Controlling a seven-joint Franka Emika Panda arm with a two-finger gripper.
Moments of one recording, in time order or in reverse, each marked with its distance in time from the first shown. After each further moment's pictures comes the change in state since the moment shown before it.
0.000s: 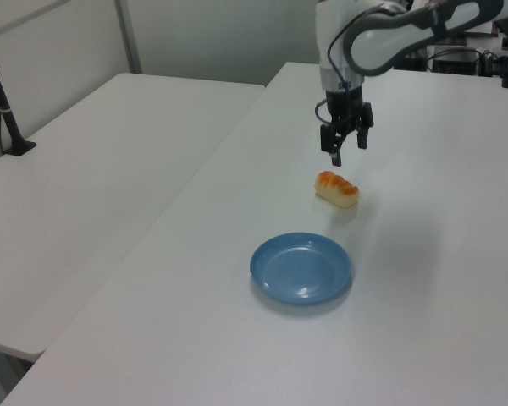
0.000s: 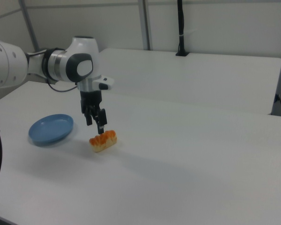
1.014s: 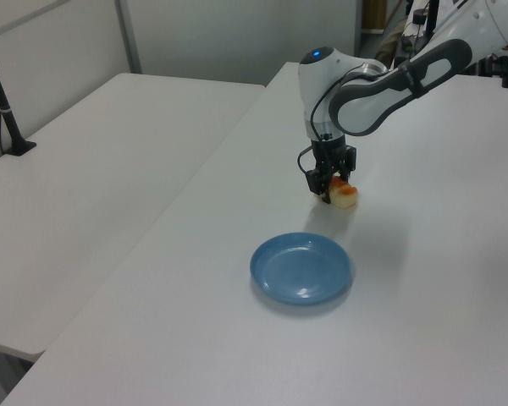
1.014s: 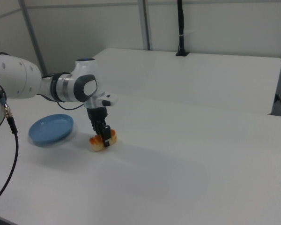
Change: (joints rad) arm 0.038 0.163 -0.006 0.004 -0.076 0.194 0.155
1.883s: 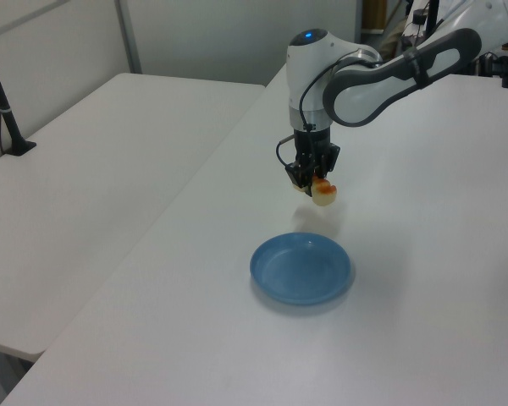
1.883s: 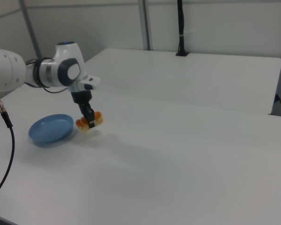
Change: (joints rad) arm 0.075 -0.021 0.036 0.102 0.001 -0.028 0.170
